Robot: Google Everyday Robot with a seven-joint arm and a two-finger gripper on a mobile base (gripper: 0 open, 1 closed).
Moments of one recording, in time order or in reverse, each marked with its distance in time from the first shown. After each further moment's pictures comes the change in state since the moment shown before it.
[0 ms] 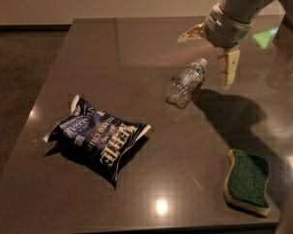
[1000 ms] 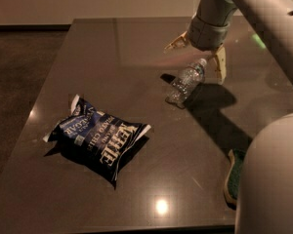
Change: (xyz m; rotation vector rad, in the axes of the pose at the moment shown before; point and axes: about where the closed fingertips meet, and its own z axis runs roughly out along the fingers) arm 0.012 -0.026 0.039 -0.125 0.056 -0.317
